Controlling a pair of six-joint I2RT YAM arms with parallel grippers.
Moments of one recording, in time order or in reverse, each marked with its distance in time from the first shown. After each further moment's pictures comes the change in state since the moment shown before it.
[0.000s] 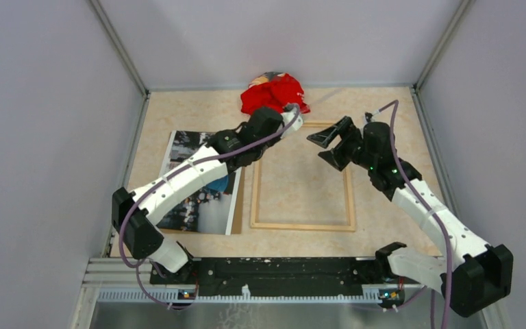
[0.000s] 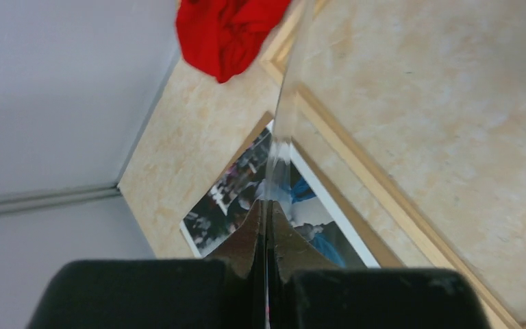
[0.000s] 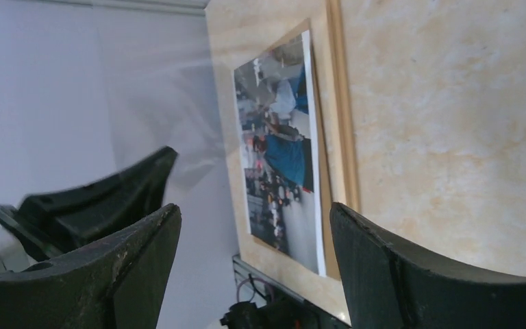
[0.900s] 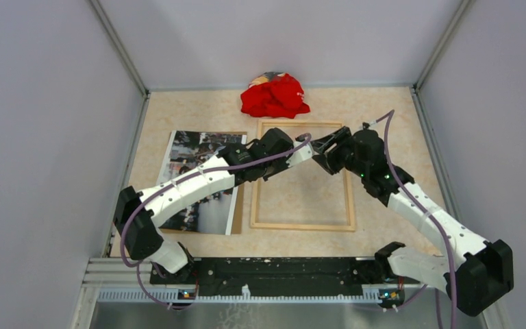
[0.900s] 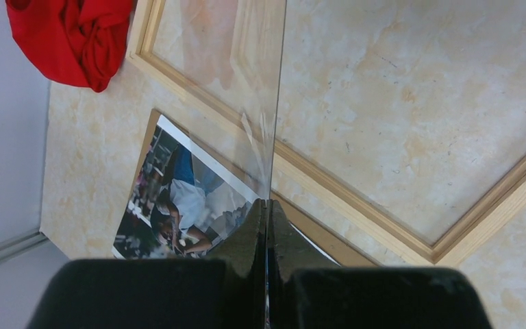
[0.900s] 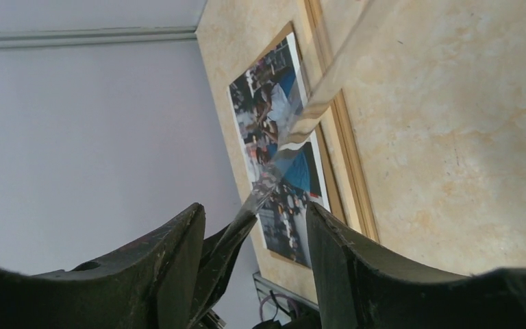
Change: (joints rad) left arm -0.122 0.000 -0.121 -0.105 0.224 -0.037; right arm 0.107 0.019 -0.043 0.051 0.147 0.187
